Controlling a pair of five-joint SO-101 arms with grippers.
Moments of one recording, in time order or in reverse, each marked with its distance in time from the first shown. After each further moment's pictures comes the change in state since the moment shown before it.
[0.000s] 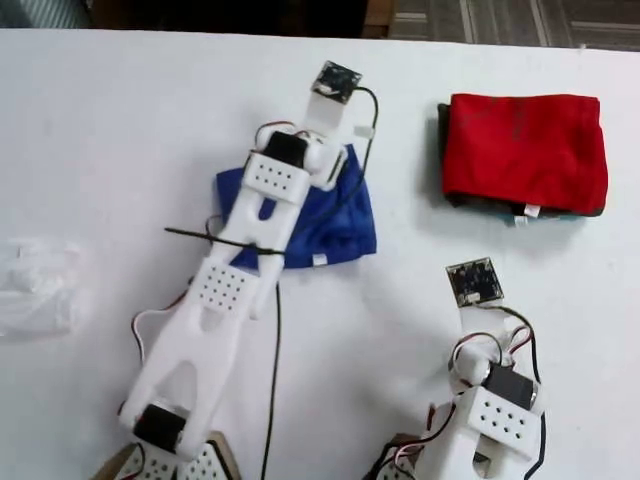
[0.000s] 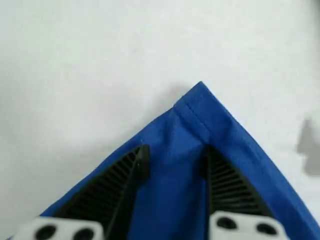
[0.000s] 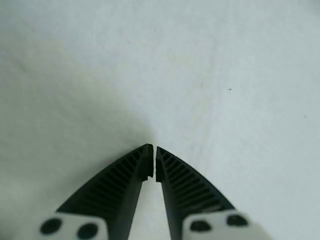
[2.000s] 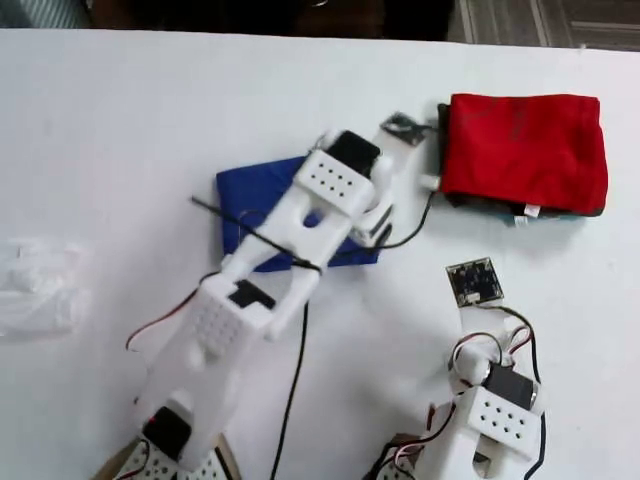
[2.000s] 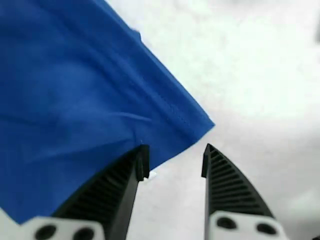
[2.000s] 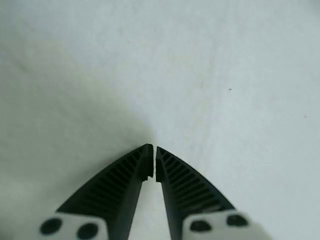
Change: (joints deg) left arm 13.8 -36.7 39.6 22.4 3.5; right arm 0.0 0.0 0.0 0.0 0.0
